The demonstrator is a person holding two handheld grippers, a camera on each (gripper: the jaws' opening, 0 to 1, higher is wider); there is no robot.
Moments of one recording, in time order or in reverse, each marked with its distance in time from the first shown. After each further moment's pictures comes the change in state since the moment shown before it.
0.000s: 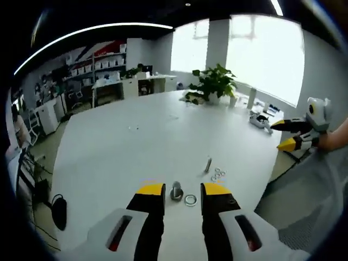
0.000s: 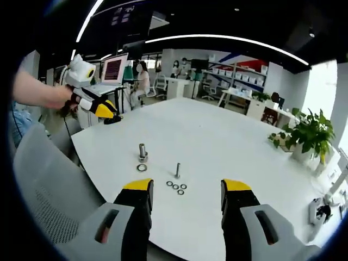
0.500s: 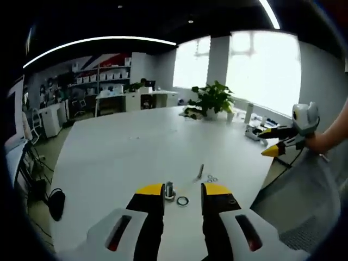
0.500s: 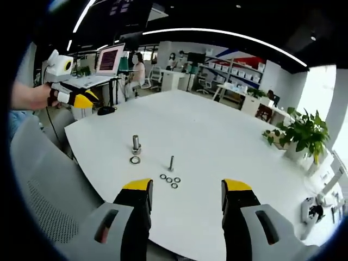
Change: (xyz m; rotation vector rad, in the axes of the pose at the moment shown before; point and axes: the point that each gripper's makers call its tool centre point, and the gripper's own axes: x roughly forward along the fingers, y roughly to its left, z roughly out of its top) left arm -0.025 -0.015 -0.014 -0.012 -0.094 0.000; right arm 0.003 -0.004 -0.010 -0.031 0.063 -0.045
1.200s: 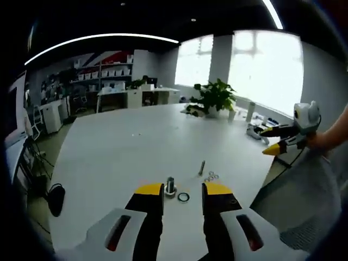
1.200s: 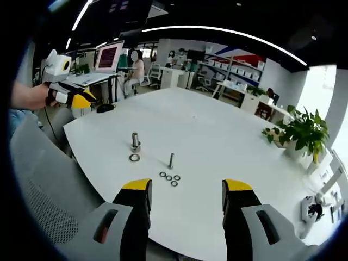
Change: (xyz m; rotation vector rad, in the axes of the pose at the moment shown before) left arm 0.007 0.005 -0.006 -0.018 0.025 0.010; right arm 0.000 0.001 -0.002 0.001 0.020 -0.005
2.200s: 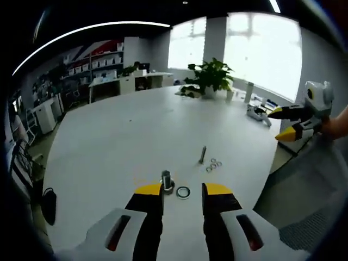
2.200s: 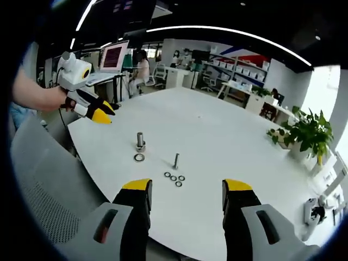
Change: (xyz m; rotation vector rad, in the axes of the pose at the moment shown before) left arm 0.055 -0.002 -0.025 0.050 0.145 -0.028; right arm 0.002 0.005 0.000 0.000 -0.008 0.035
